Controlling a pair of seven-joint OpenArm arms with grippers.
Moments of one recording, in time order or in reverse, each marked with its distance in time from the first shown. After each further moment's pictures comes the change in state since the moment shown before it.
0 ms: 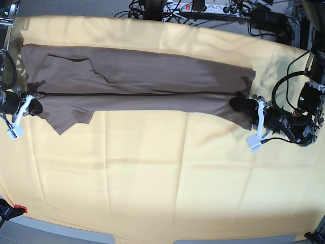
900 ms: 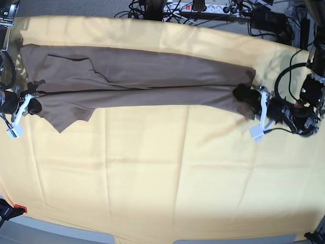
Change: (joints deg) left arm 2.8 -1.9 0.0 0.2 -0.5 0.0 -0.1; right arm 0.2 0.5 0.0 0.0 -0.3 0.1 -1.0
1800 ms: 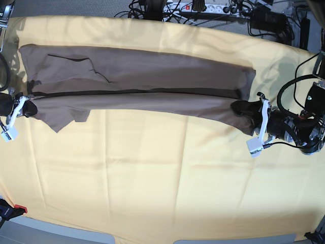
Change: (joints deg) left arm -3.7 -2.8 0.0 13.0 0.2 1.5 0.1; right arm 0.2 2.3 0.0 0.1 3.3 0.1 -0.6
